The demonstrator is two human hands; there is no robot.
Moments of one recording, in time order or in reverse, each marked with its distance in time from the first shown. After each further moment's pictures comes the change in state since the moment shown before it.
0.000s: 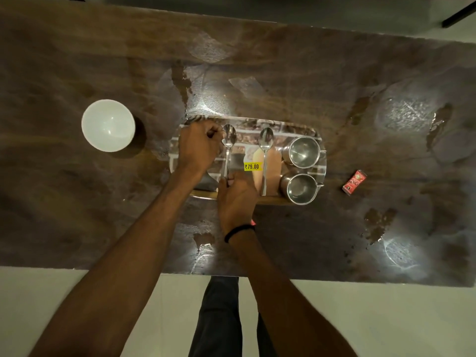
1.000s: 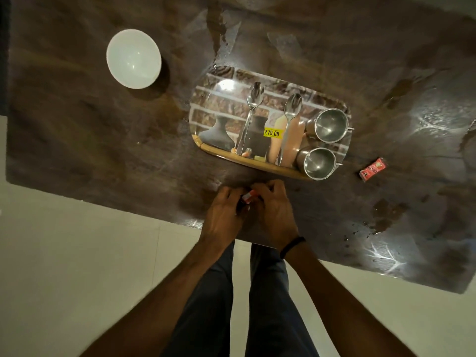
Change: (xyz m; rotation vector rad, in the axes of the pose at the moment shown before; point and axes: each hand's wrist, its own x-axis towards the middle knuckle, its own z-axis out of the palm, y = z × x) left_hand -0.225 -0.044 0.055 0.106 -0.273 -0.174; right_hand -0.049 0.106 -0.068 -0.266 -0.468 -0.404
